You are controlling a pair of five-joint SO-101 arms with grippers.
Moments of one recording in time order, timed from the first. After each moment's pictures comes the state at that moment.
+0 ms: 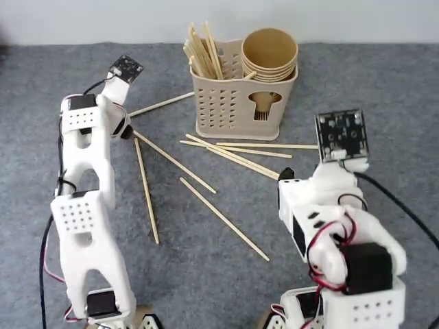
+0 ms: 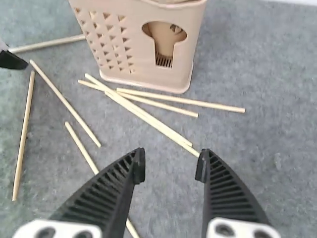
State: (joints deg) left arm -14.6 56.3 -44.6 66.9 -32.2; right arm -11.3 -62.7 30.3 79.8 -2.0
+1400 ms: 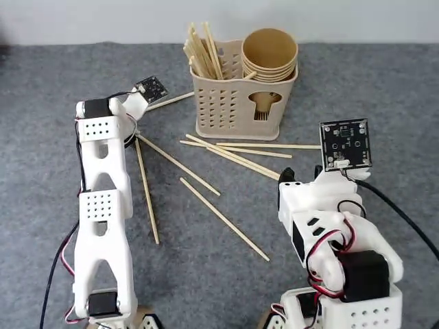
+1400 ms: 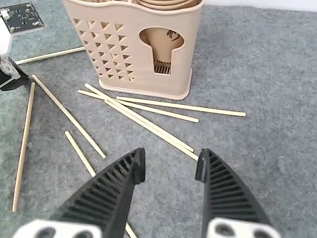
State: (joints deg) left arm -11.4 84.1 -92.9 98.1 -47.4; right arm -11.0 -65.0 33.4 77.8 -3.5
